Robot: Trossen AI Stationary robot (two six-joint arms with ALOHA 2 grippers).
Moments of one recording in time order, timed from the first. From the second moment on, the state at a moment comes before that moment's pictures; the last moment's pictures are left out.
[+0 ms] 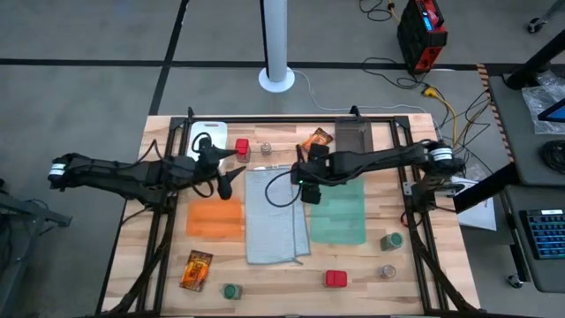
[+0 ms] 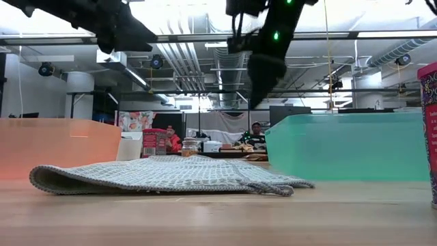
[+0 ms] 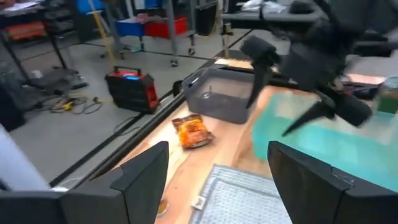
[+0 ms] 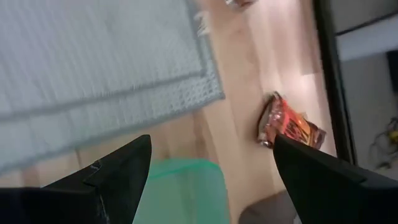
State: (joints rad) left arm -0.05 0.82 0.58 -0.02 -0.54 -0.10; right arm -0.01 1.82 1.43 -0.84 0.41 0.02
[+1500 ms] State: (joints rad) left arm -0.12 1.08 0.88 -0.20 -0.48 -0.17; right arm -0.12 1.73 1.43 -0.81 0.68 -0.20
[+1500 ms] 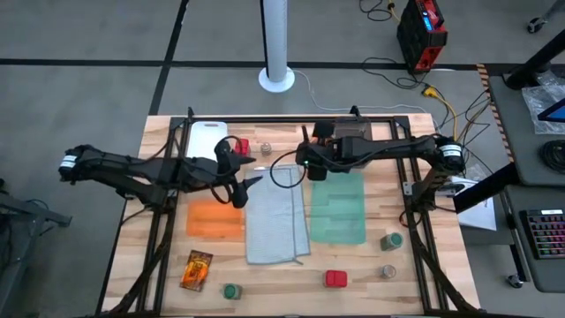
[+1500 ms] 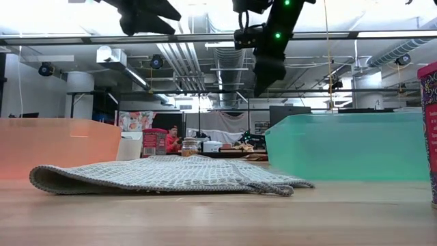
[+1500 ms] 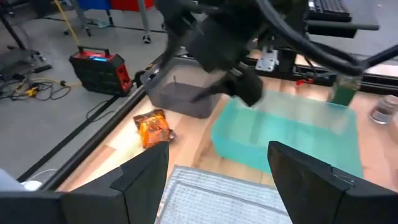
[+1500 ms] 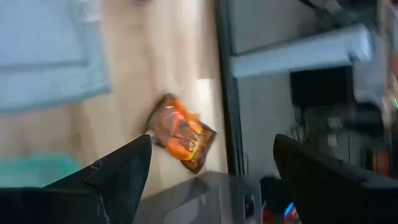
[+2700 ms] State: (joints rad) left arm -0.13 1.08 0.84 -0.15 -0.59 -0.16; right arm -0.45 2.05 1.54 -0.81 0.17 0.08
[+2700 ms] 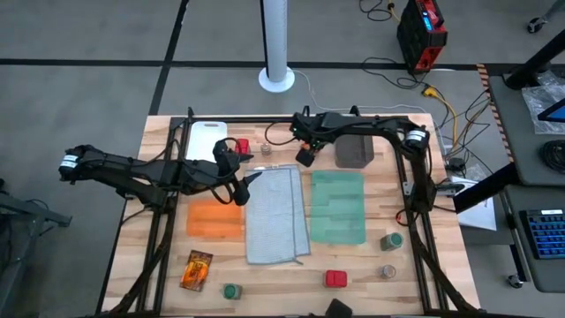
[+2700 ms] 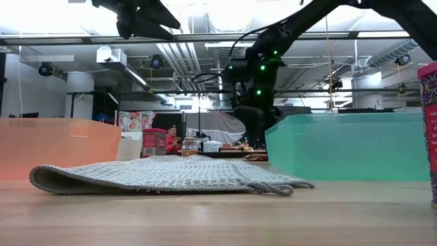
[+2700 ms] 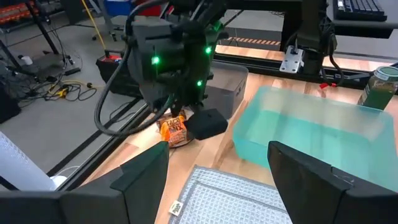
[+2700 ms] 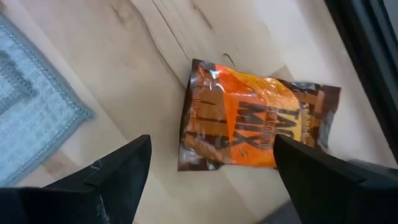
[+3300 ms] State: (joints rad) left arm -0.13 1.08 0.84 -0.15 -0.59 -0.16; right arm -0.53 2.20 1.65 -0.87 0.02 0.08
